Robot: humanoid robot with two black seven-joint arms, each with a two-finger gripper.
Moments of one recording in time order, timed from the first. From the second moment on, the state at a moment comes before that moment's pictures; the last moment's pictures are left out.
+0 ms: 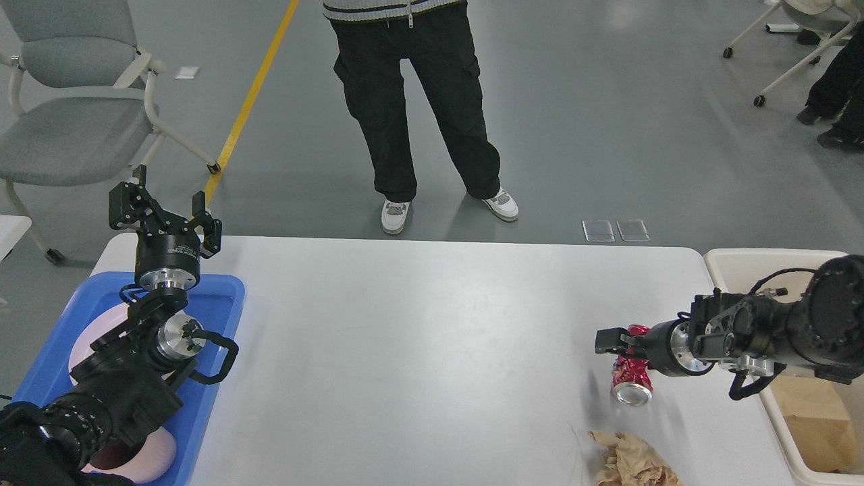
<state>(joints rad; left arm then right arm) -0.71 0.17 -0.69 -0.36 -0.15 -0.27 -0.76 1.24 -0.20 -1.34 0.88 0.04 0.11 0.30</state>
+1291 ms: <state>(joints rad) -0.71 0.17 -0.69 -0.36 -0.15 -0.27 -0.76 1.32 -0.21 -1.37 0.99 0.05 -0.04 0.31</state>
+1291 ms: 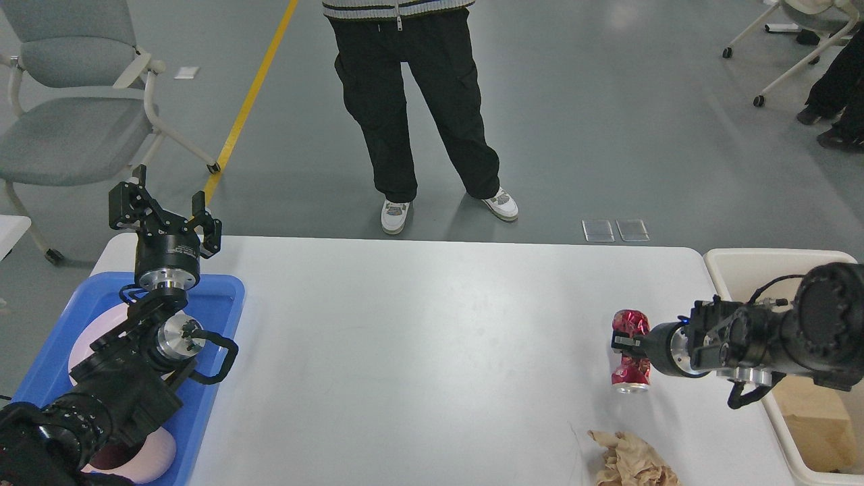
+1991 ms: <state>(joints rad) -0.71 0.17 -0.69 -0.36 -0.15 -0.27 -0.76 2.01 -0.15 -1.42 1.48 0.04 0.12 0.30</state>
